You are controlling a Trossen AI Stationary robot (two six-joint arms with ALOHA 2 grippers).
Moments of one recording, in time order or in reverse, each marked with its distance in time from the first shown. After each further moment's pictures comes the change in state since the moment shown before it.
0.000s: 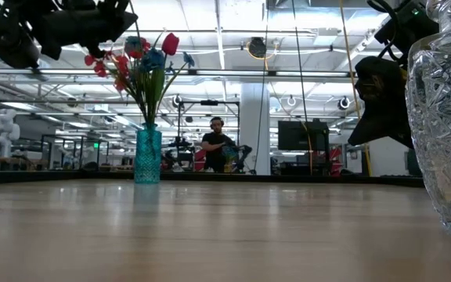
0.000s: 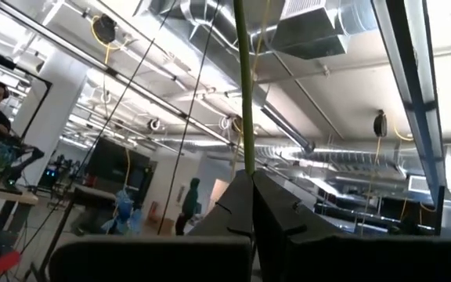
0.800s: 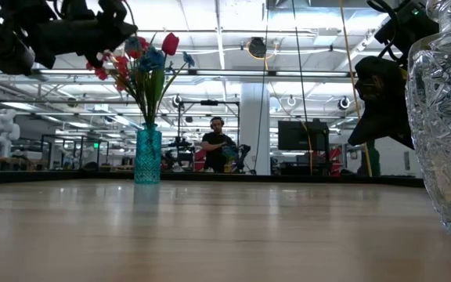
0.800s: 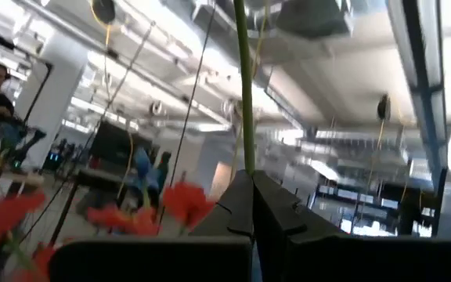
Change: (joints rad) left arm 0.000 -0.001 -0.061 -0.014 -0.004 -0.029; right arm 0.000 0.000 0.000 0.000 0.000 0.008
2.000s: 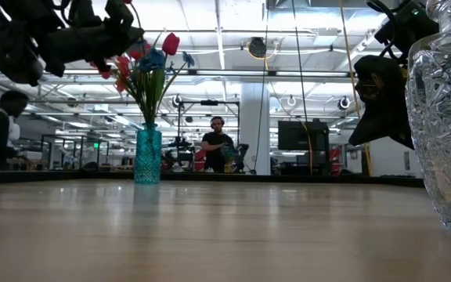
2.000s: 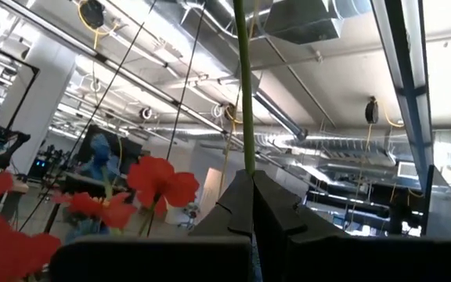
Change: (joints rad) left arm 0.003 0.177 0.000 0.211 0.040 0.006; right arm 0.000 0.000 0.000 0.000 -0.024 0.053
